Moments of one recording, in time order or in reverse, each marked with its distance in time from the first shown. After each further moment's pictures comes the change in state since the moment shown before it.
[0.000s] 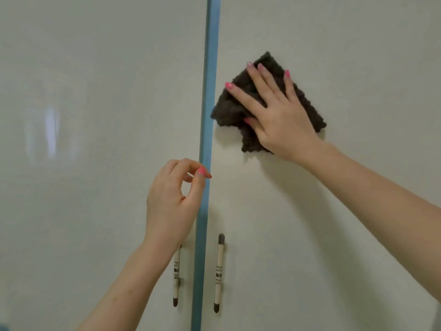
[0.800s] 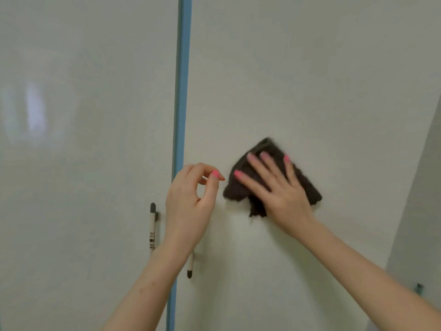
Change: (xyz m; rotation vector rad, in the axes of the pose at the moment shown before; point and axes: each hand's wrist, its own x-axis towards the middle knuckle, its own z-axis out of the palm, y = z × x) left_hand -0.050 0.029 0.054 -0.123 -0.062 -0.070; right_hand -0.183 -0.028 0.016 0.020 0.019 -0.031
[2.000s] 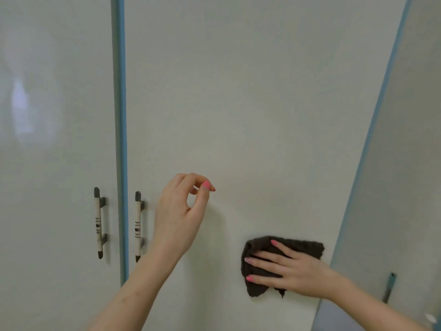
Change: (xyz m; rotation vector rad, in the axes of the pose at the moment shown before) left_hand -0.044 0.029 0.079 0.072 -0.071 -0.060; right_hand -0.212 0.062 -0.017 -0.106 -0.330 -0.709
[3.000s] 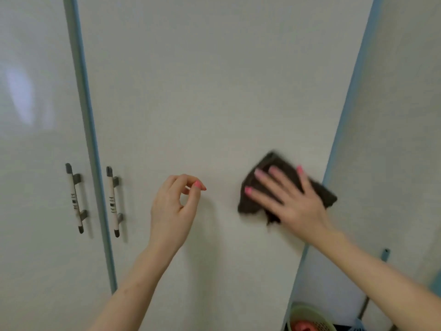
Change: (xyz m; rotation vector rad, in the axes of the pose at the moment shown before) left_hand -0.039 -0.006 0.050 0.051 -0.026 -0.087; right_hand -0.008 0.053 -0.017 0.037 0.258 0.584
